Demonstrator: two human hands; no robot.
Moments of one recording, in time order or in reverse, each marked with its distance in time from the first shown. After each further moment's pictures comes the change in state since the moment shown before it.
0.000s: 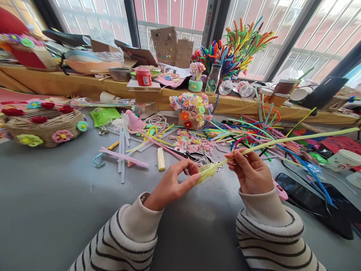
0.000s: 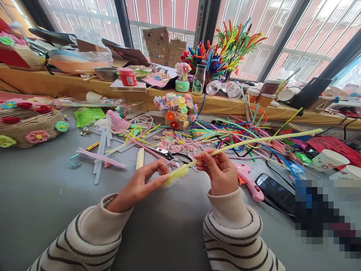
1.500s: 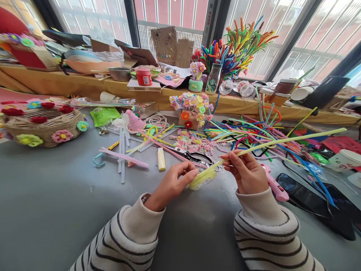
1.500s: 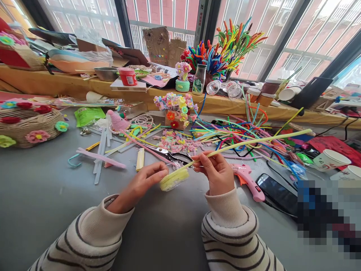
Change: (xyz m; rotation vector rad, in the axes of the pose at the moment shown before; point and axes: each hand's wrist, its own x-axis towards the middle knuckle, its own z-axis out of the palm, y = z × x) left_hand 0.003 -0.002 0.001 -0.096 -0.037 -0.152; right_hand -0.003 0.009 0.002 -0.041 0.012 0.046
